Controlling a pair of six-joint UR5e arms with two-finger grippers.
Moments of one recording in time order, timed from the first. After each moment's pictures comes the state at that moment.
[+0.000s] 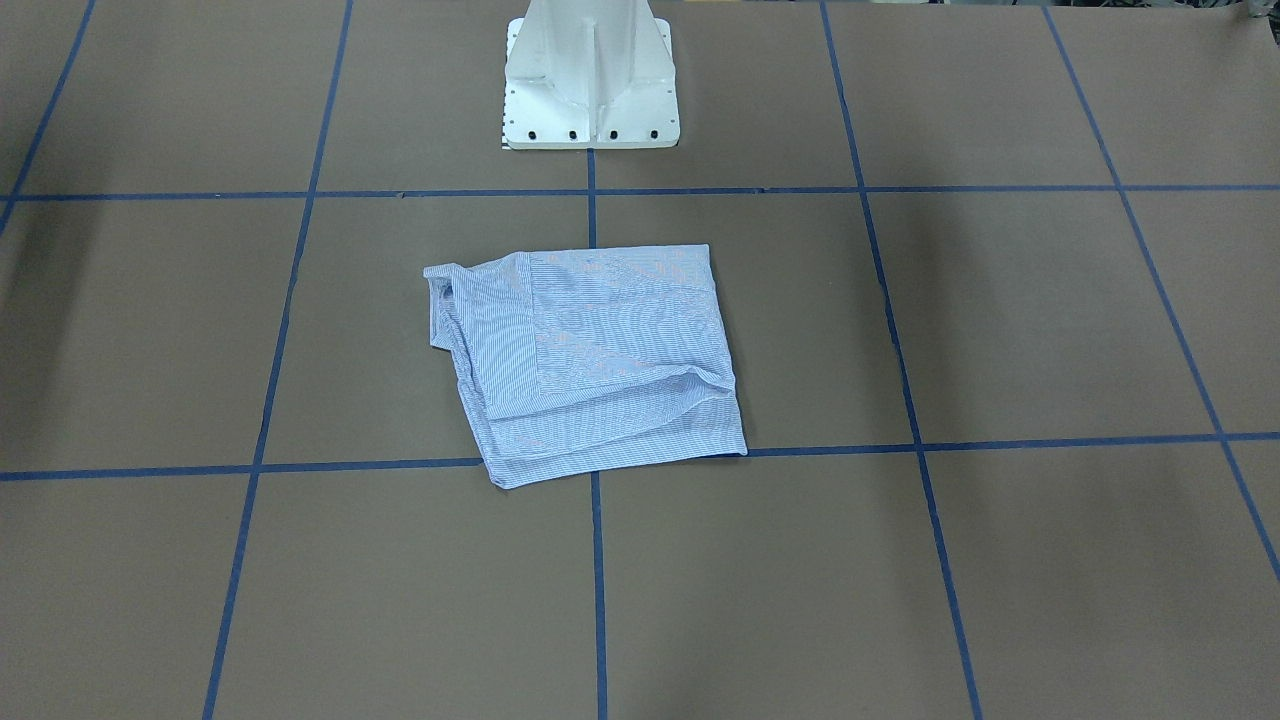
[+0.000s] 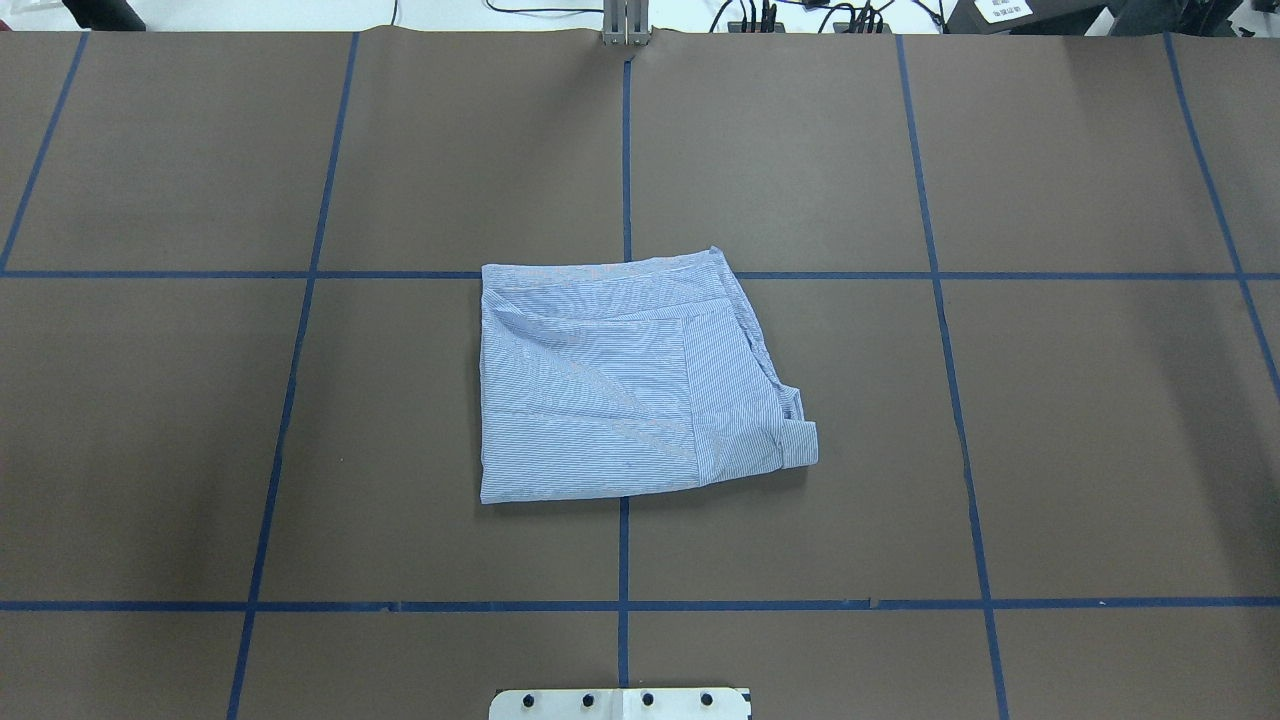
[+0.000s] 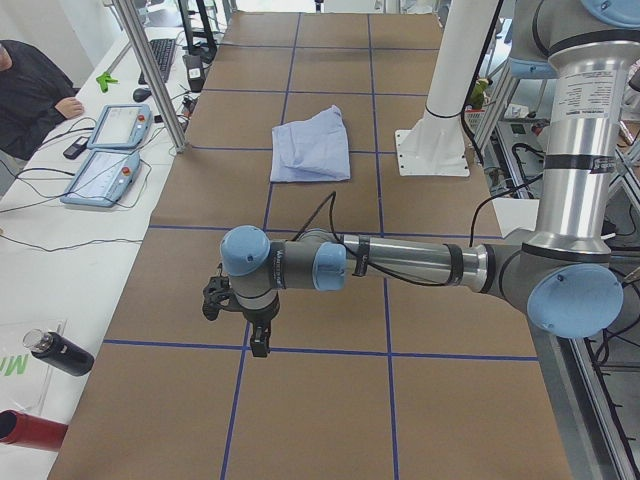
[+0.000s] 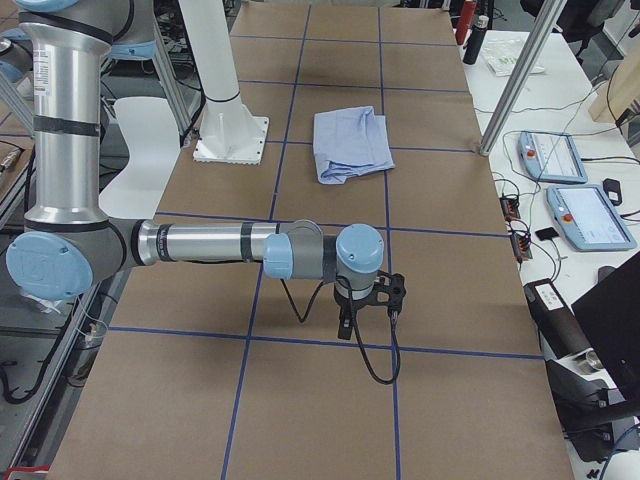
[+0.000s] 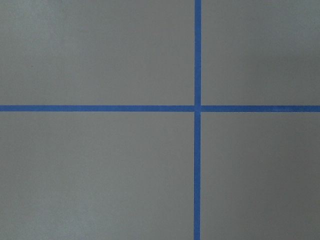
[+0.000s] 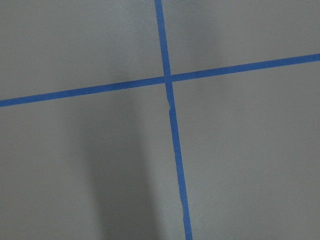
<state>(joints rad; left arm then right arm) -1.58 -1.61 -1.61 -1.51 -2.32 -0.01 1.56 -1.65 1.71 -1.60 2.39 0.17</state>
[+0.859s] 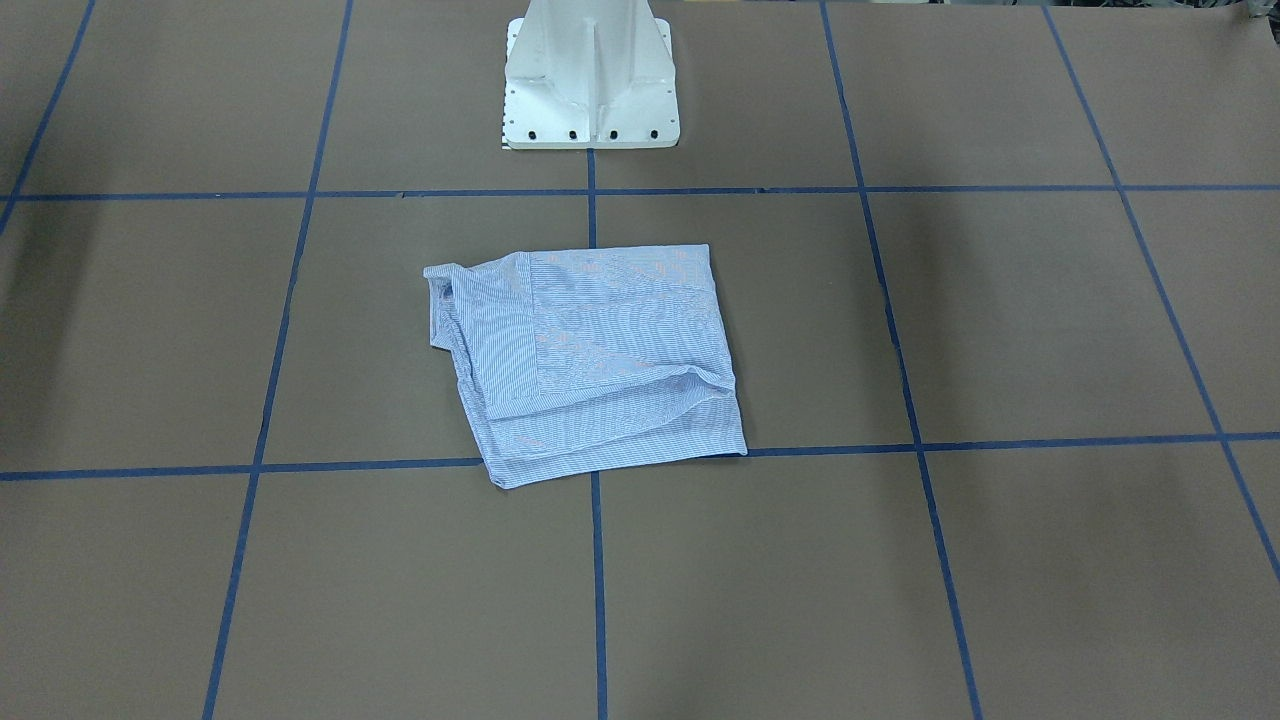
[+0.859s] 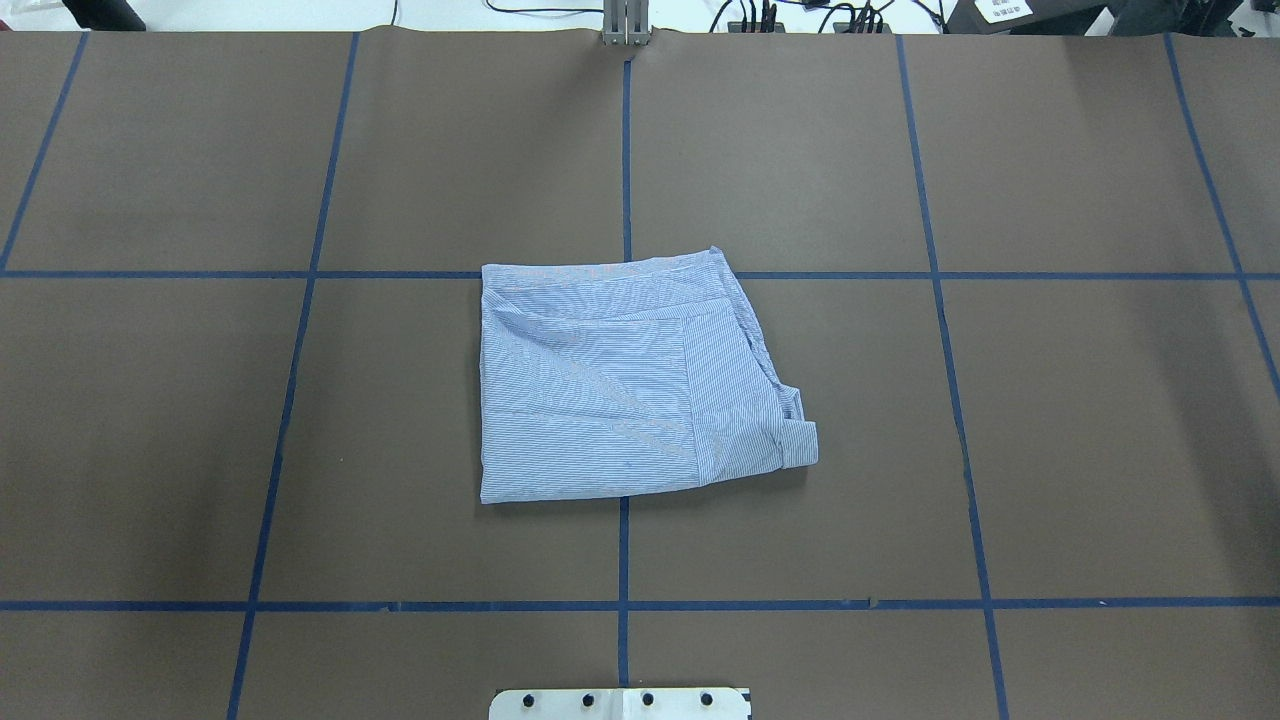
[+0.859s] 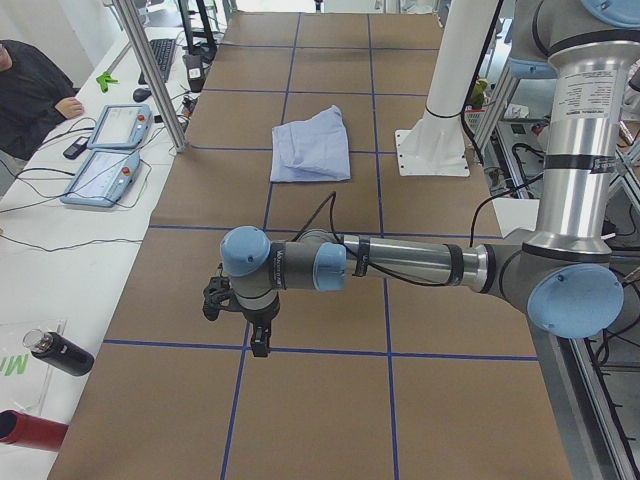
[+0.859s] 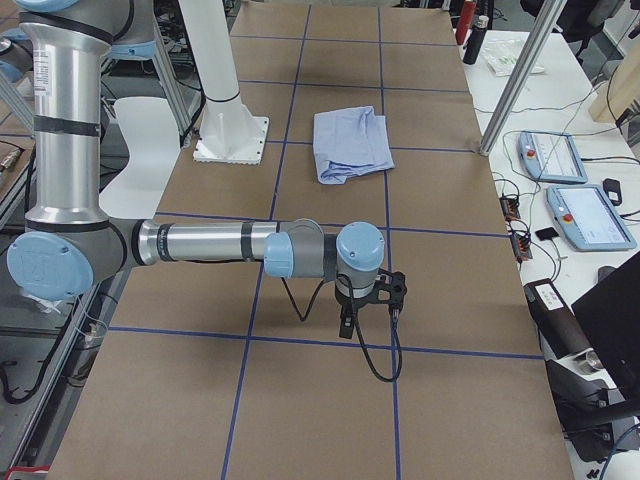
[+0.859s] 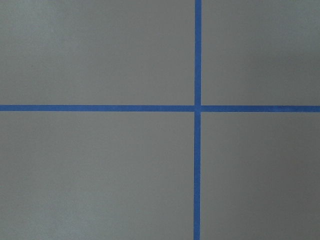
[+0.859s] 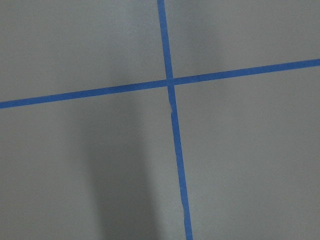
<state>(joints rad) -1.58 -1.61 -1.61 -1.51 -2.32 -0.01 1.56 -1.65 1.71 -1.60 2.39 0.17</state>
